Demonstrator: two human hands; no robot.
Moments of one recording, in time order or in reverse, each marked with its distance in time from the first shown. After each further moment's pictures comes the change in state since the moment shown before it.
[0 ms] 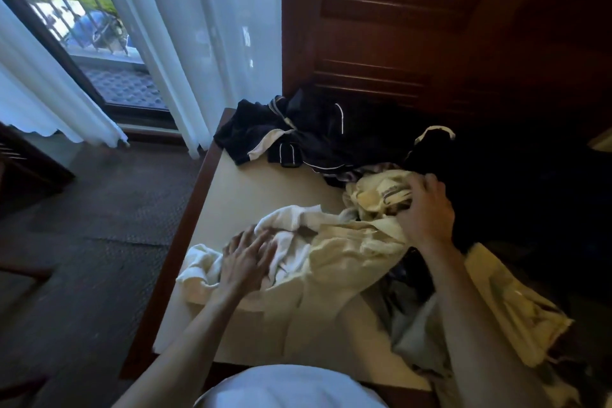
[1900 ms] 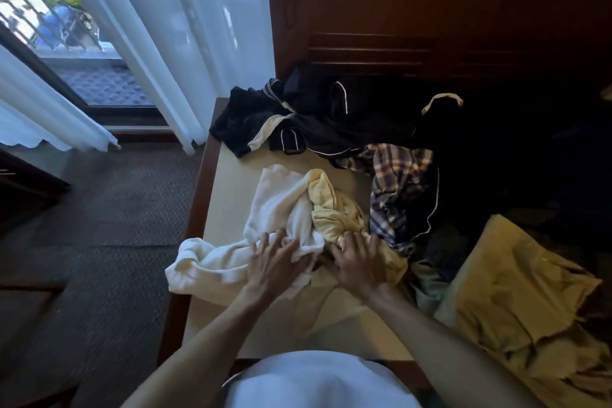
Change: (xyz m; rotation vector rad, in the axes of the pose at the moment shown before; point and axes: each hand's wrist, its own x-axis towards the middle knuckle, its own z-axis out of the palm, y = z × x) left_hand -0.011 0.019 -0.013 0.212 0.013 0.265; right_hand -0.117 -0.071 0.146 -0.197 -0.213 -0.370
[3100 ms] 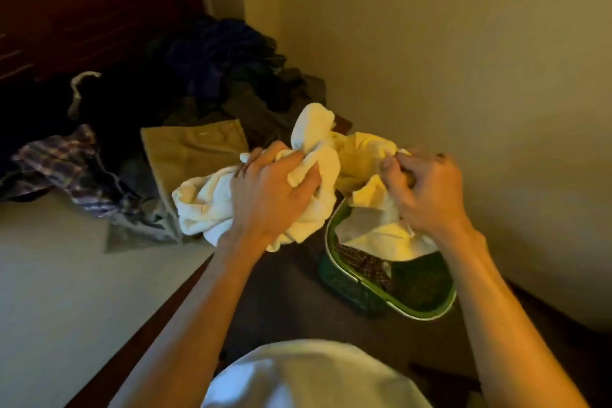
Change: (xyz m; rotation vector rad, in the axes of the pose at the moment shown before) left_hand -0.220 0.408 -0.088 -0.426 0.157 0.991; right_hand -0.507 0.148 -0.232 0.159 0.661 0.949
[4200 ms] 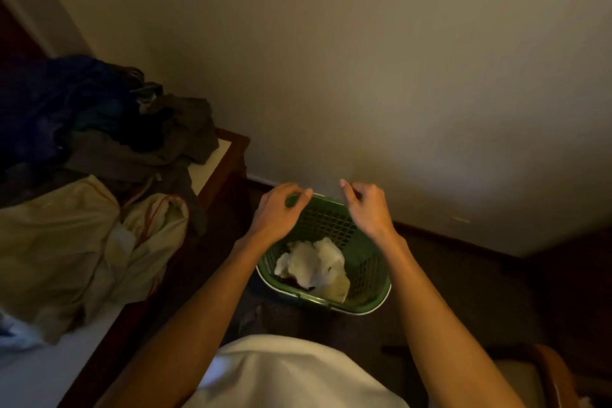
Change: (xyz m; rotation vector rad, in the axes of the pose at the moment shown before) left_hand 0.051 0.132 0.259 -0.429 -0.667 -0.022; right_hand -0.066 0.224 0.001 0.247 -0.010 0.683
